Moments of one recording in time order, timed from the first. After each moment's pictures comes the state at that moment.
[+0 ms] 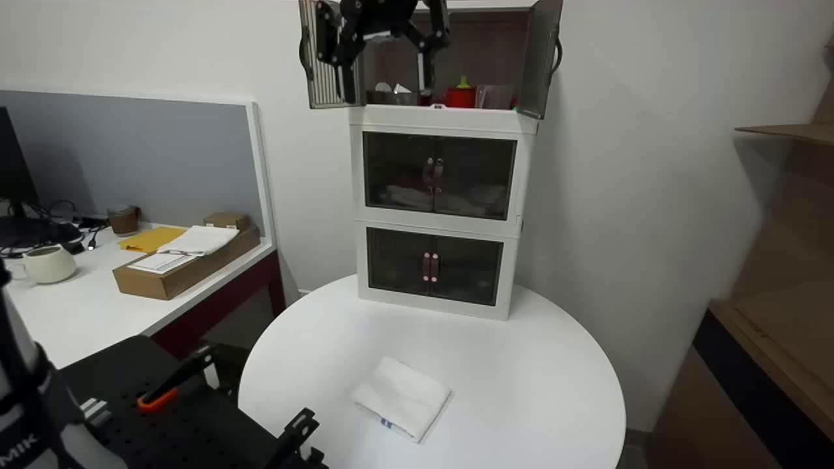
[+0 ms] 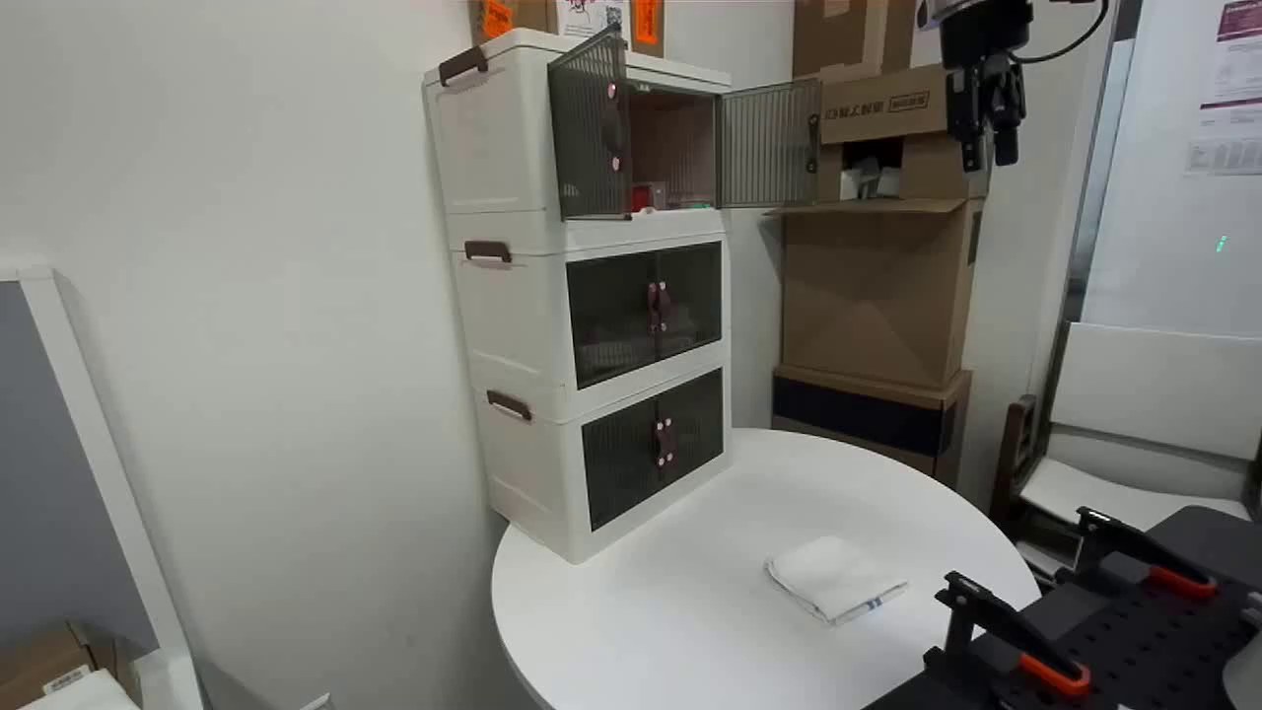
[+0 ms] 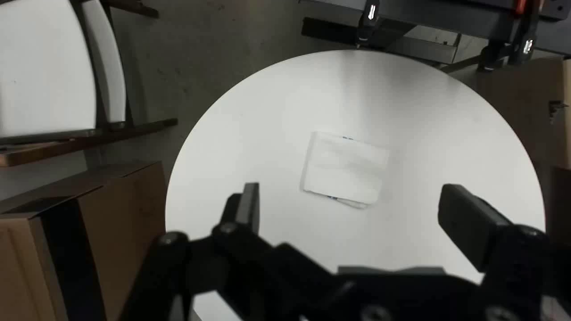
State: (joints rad) arm -0.09 -0.54 -0.11 -2.38 -0.27 1.79 -0.31
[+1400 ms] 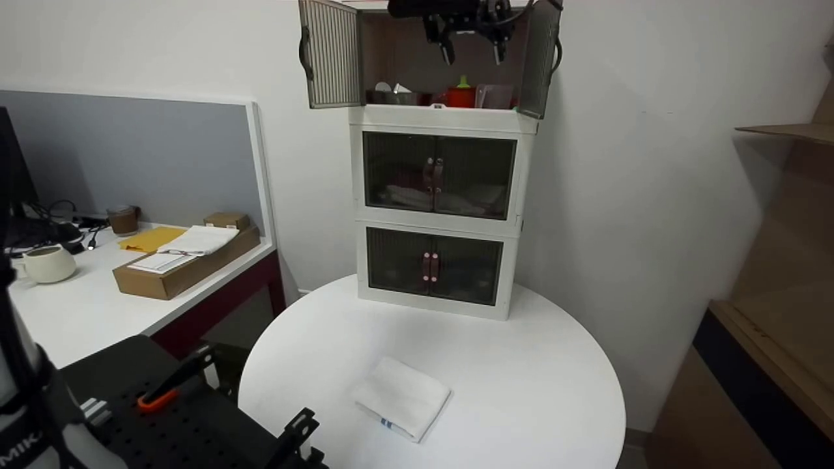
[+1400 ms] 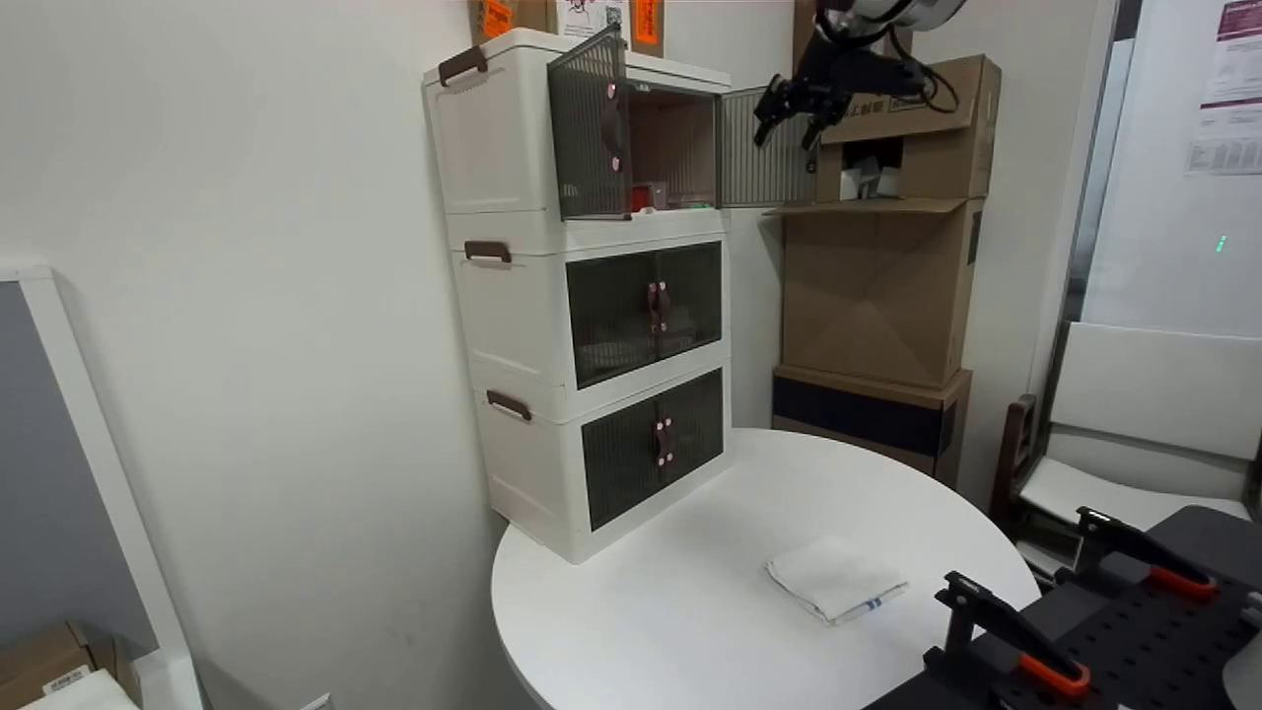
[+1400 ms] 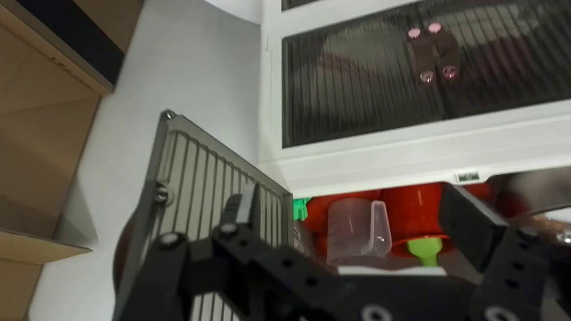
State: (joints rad) arm 0.01 -0.11 -0.15 -2.15 0.20 2.78 -0.31
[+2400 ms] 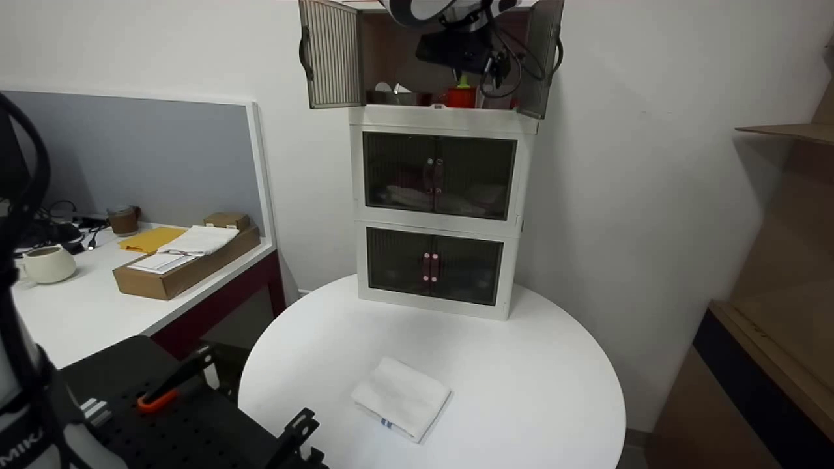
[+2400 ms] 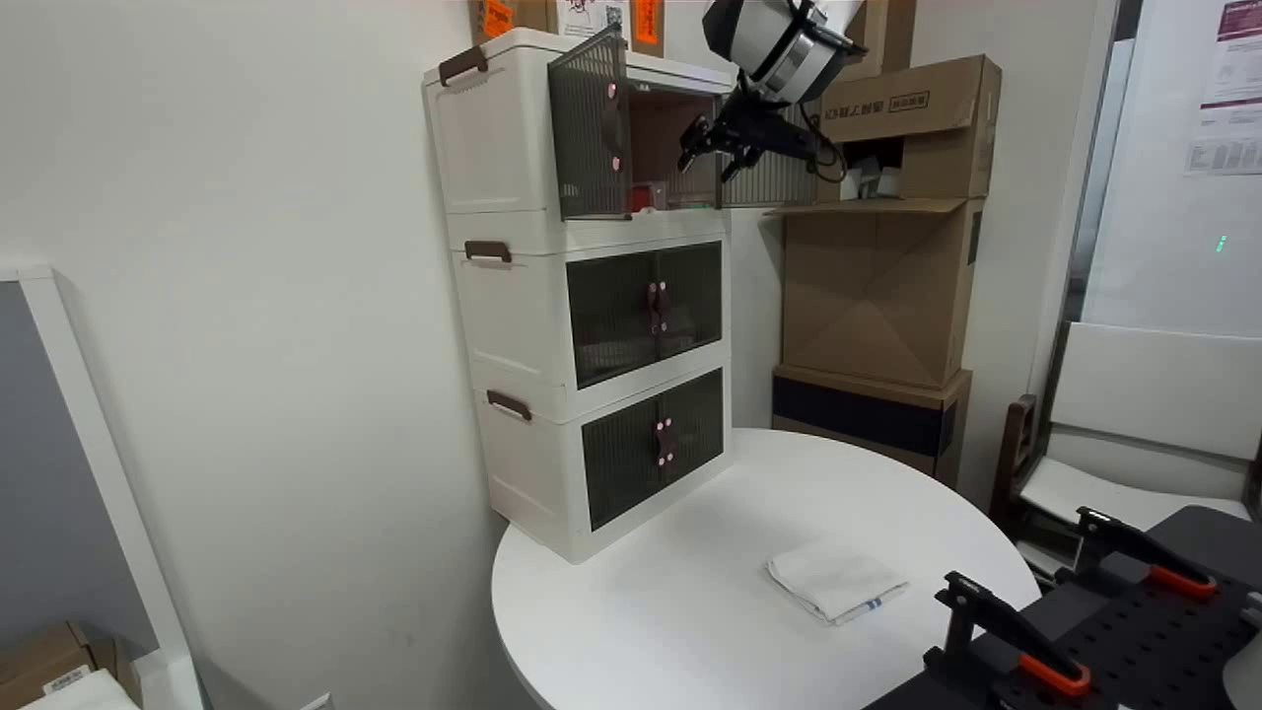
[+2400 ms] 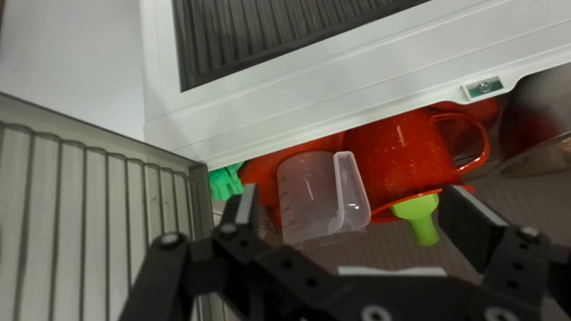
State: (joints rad) arm 0.05 0.31 -0.11 -1.73 0.71 2.84 -0.57
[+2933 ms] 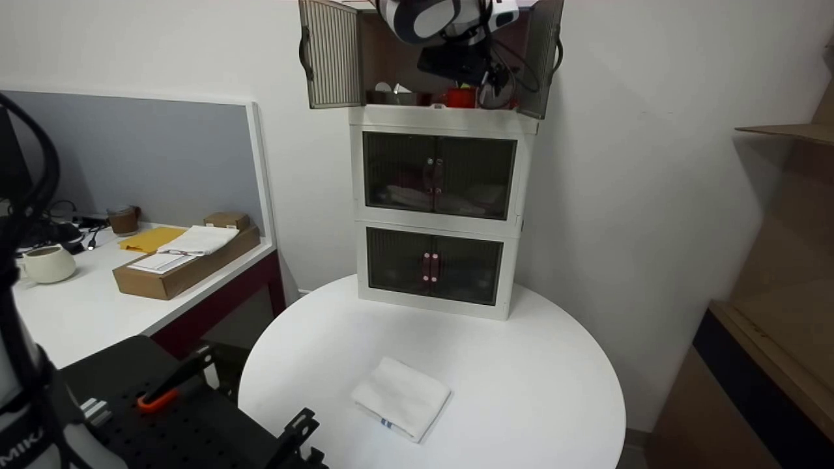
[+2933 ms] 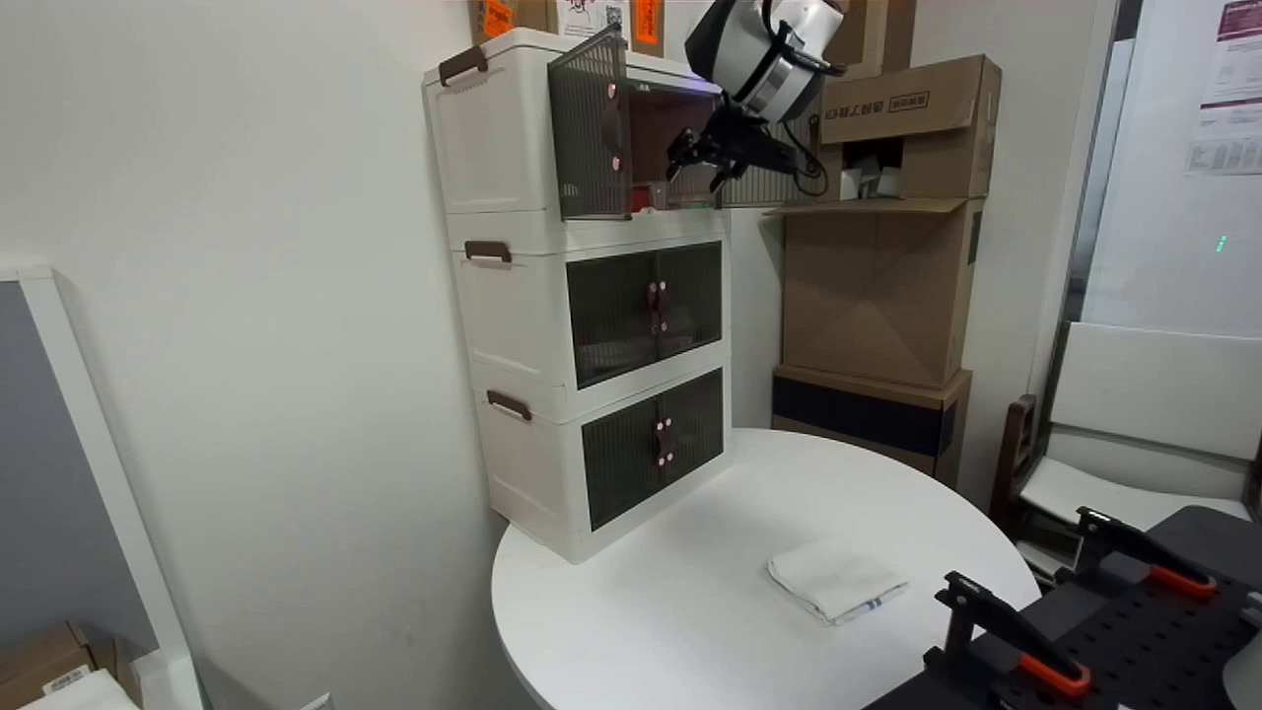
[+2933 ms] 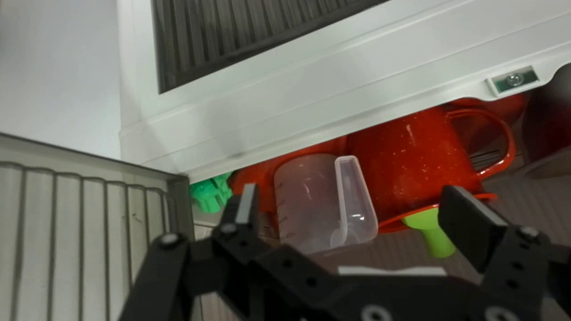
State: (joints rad) arm 0.07 0.40 -0.11 -1.65 0.70 2.88 -0.52
